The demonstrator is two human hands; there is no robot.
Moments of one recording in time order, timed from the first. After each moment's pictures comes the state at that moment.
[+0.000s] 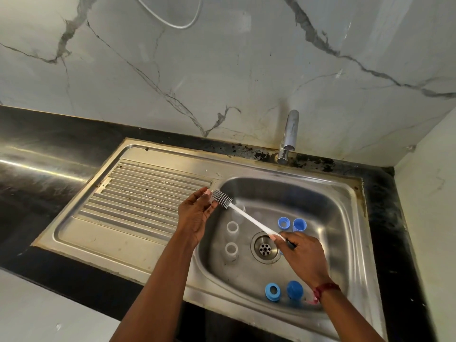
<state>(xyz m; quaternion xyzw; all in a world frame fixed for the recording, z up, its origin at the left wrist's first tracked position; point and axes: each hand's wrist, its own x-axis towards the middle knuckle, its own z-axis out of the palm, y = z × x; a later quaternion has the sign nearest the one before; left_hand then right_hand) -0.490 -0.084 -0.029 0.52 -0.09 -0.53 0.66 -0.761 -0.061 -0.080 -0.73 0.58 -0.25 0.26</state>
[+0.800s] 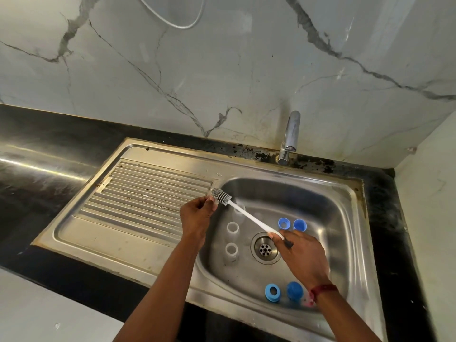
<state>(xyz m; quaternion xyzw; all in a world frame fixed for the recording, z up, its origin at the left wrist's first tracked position) -0.496 -0.081 -0.050 0.69 -0.22 -0.38 0.57 -0.753 -0.059 -0.066 -0.78 0.59 -0.19 0.13</state>
